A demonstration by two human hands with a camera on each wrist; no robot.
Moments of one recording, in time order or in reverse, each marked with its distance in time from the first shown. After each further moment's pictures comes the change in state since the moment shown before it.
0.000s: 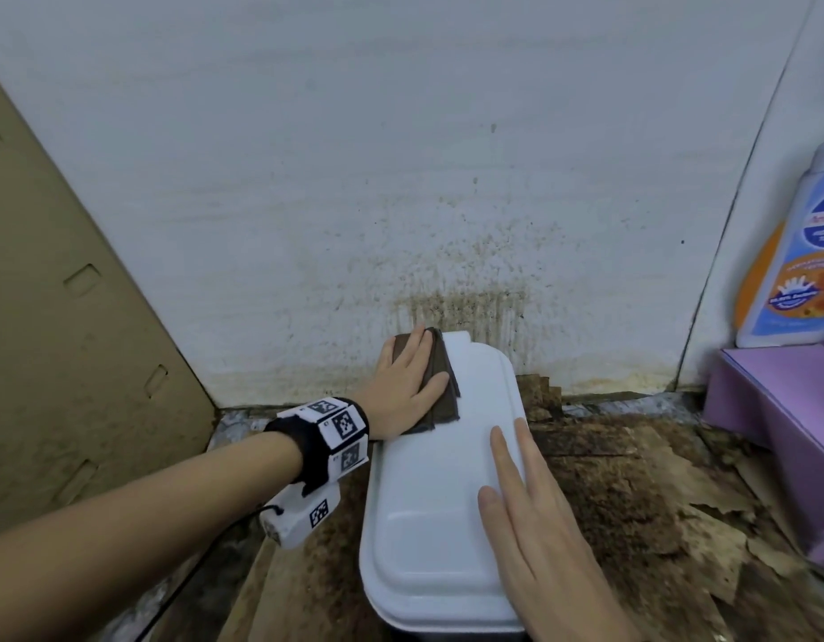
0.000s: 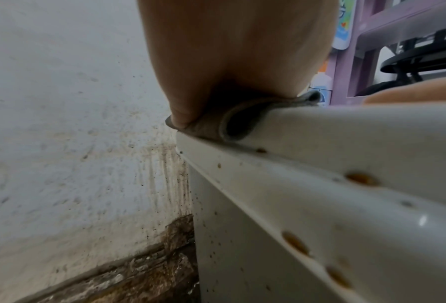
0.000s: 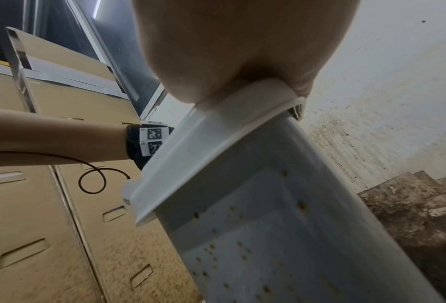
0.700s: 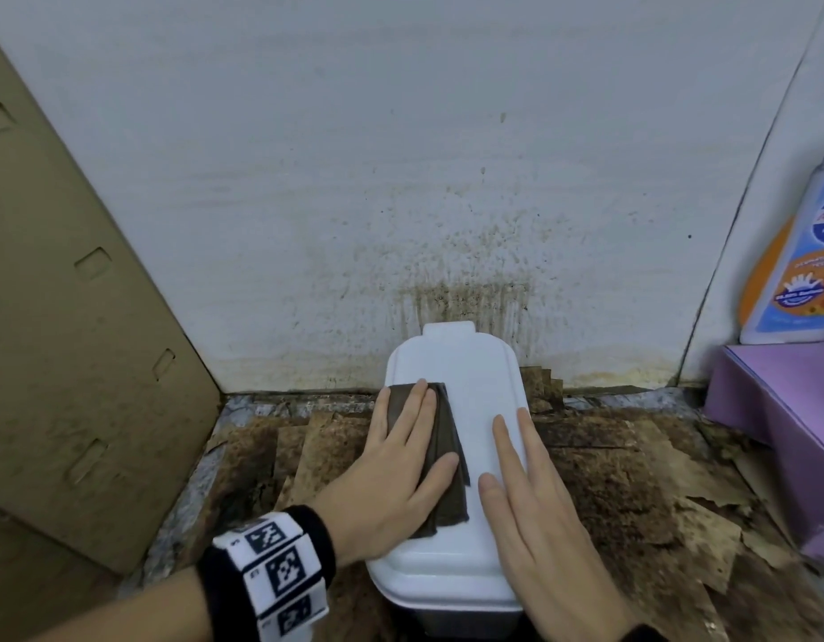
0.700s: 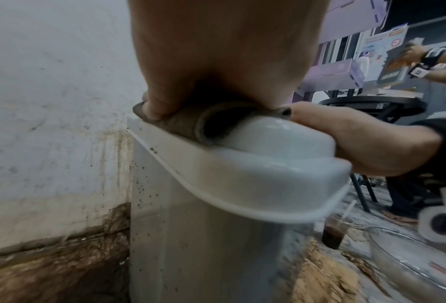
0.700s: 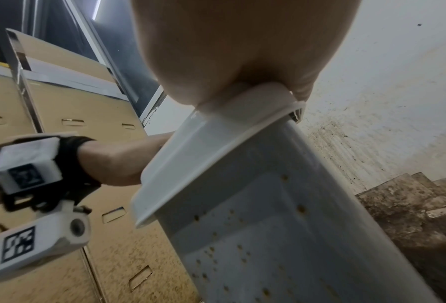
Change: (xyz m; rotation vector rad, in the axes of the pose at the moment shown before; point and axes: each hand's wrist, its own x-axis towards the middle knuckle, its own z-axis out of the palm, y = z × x) left_hand -0.111 0.032 0.037 0.085 0.001 0.130; right_hand -0.007 0.008 0.006 0.024 0.052 -0.071
